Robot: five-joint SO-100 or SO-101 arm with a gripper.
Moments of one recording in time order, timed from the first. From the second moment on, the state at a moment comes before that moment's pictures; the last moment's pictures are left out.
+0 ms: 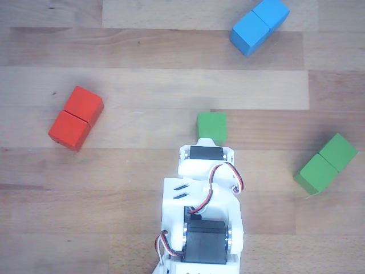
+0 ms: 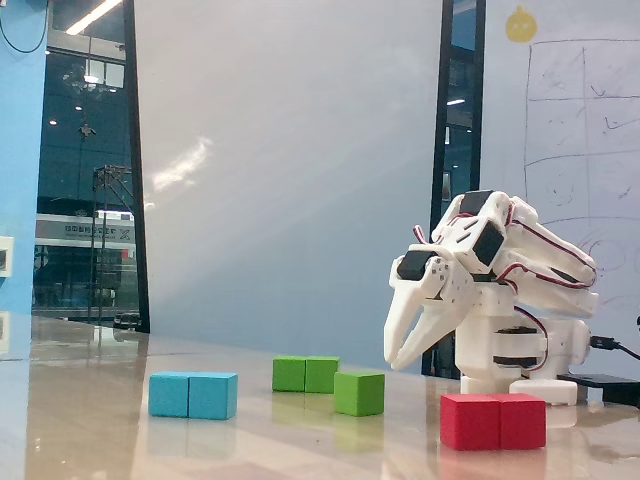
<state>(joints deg) -0.3 195.9 175.5 74.4 -3.3</state>
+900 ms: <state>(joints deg) 0.1 152.5 141.4 74.4 -3.3</state>
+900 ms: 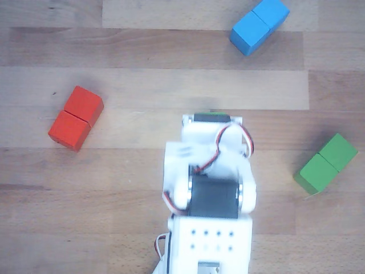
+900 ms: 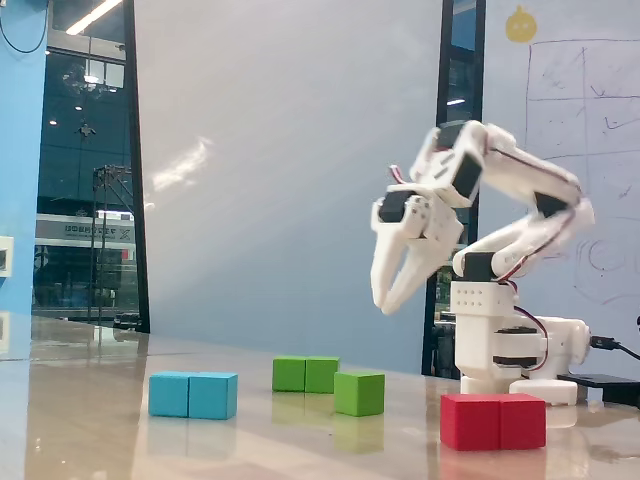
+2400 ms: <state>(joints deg) 0.1 104.0 125.3 74.8 -3.3</state>
